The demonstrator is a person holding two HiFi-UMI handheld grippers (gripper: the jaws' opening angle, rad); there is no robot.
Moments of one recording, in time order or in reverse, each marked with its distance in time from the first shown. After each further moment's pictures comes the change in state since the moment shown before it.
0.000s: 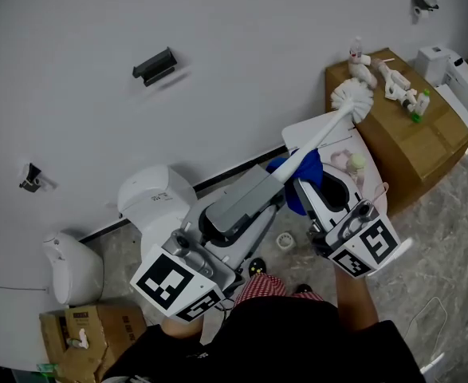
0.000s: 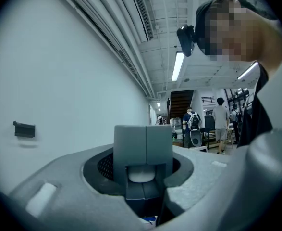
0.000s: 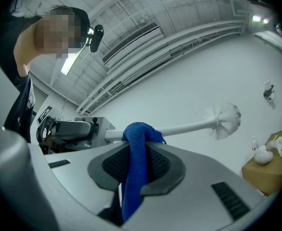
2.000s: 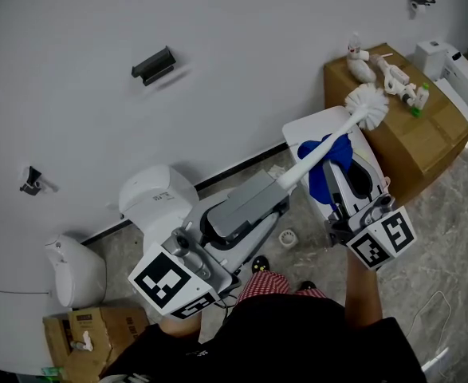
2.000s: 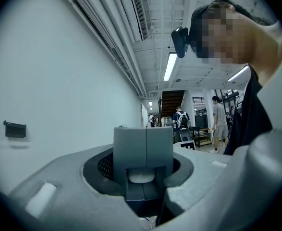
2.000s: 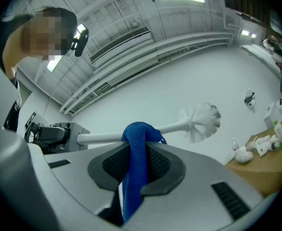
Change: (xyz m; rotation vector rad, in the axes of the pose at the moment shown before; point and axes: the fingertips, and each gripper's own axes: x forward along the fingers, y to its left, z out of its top) left arm -0.014 -0.009 -0.007 0.021 0.011 -0.112; right arm -0.026 -0.039 0.008 0.021 -0.025 -0.192
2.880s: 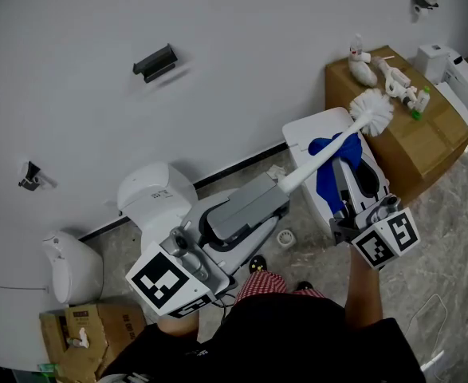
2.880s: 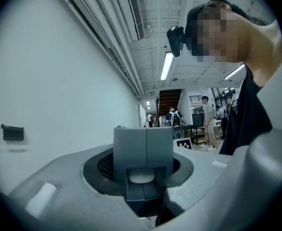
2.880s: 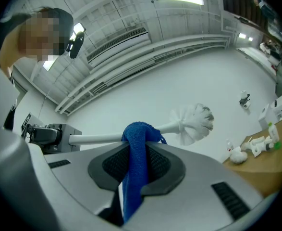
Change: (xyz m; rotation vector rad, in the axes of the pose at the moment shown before) left arm -0.002 -0.001 0.001 0.029 0.005 -0.028; right arm -0.003 -0.017 0.004 0.006 0.002 -0.051
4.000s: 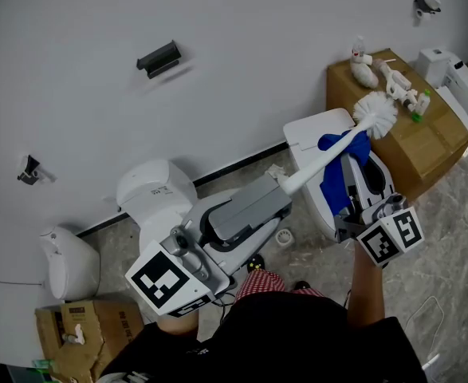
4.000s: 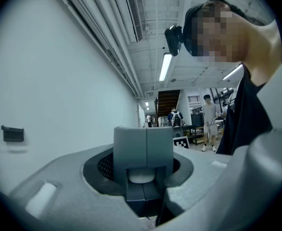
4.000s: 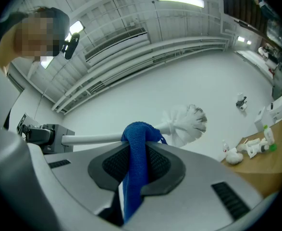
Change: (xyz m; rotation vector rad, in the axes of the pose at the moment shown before) left arm -0.003 -0.003 0.003 0.002 -0.011 -0.009; right arm -0.001 -0.012 0.007 -0.002 0.007 -0.039
